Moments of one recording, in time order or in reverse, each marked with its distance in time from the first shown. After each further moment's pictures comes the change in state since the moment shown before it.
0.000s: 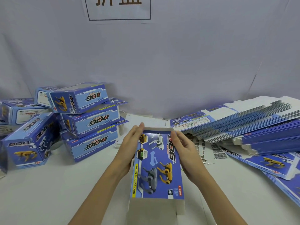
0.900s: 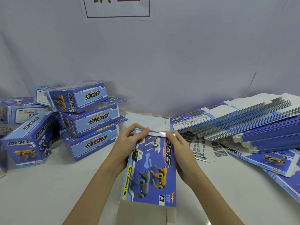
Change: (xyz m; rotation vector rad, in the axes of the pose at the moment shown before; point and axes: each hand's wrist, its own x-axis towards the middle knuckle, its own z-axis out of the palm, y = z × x) left_hand -0.015 0.024 -0.002 0.117 -0.019 0.029; right_hand -0.005 -0.004 0.022 0.056 0.025 0.144
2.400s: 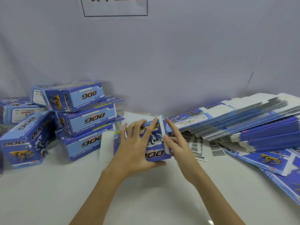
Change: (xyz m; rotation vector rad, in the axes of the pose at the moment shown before) left_hand 0.004 -0.032 0.004 1.416 0.052 0.655; right_hand 0.010 0.009 -0.015 -0.095 -0.041 -0.221
